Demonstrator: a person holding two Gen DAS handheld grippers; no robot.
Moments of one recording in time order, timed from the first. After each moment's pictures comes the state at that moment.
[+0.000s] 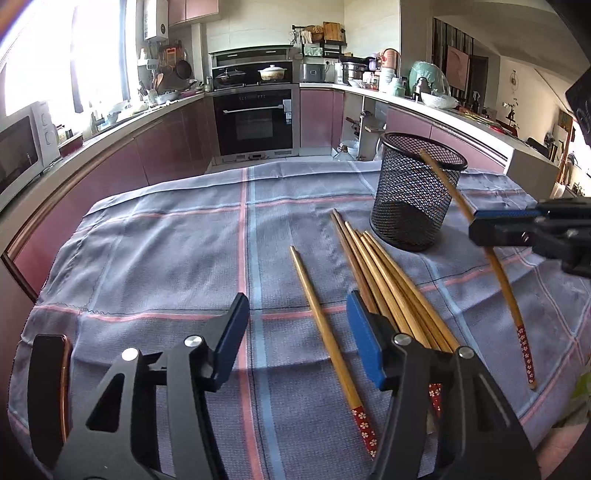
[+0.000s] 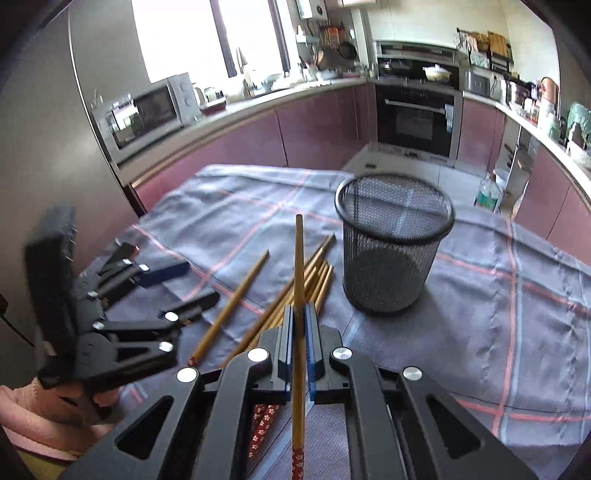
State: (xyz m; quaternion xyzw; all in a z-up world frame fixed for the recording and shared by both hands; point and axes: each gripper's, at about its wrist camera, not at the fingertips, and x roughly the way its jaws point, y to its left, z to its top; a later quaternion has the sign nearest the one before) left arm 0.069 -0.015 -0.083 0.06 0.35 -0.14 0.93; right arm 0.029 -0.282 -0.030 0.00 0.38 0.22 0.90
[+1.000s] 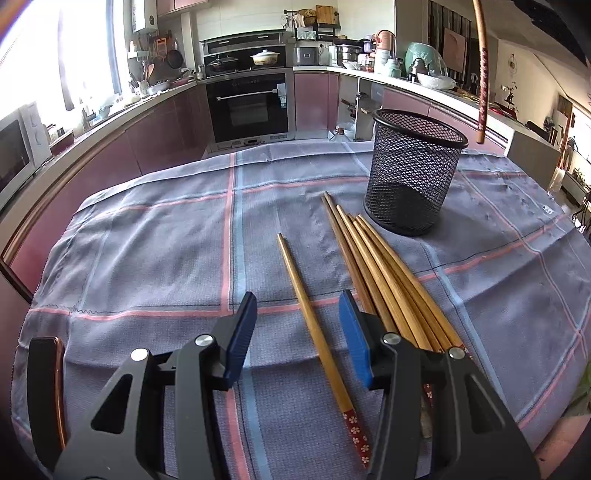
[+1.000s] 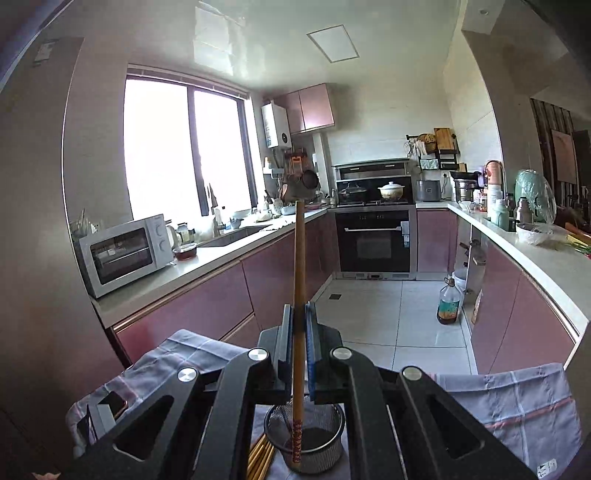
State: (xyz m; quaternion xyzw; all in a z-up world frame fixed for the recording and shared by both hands) left arm 0.078 -0.028 -0.090 0.07 0.38 -0.15 0.91; right arm 0.063 -0.350 0.104 0.06 0.15 0.14 0.98
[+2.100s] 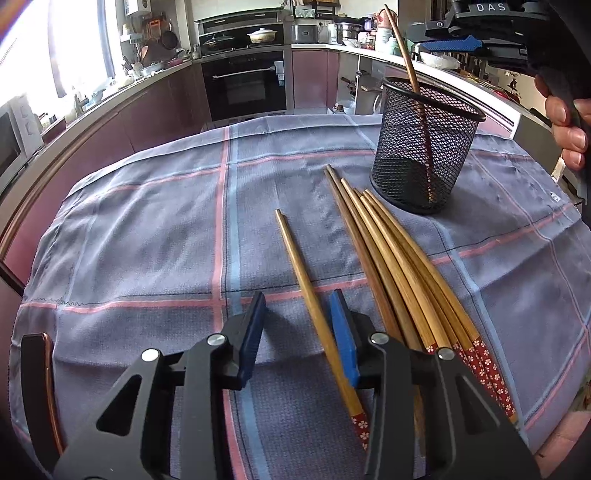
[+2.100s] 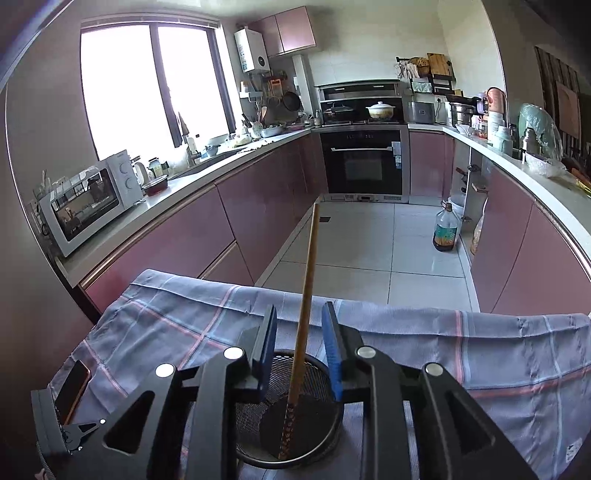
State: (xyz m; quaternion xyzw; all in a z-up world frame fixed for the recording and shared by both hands) left arm 0.097 -0.030 -0.108 0.08 0.42 -0.15 0.89; right arm 0.142 -0.325 0.007 0.05 0.31 0.12 0.94
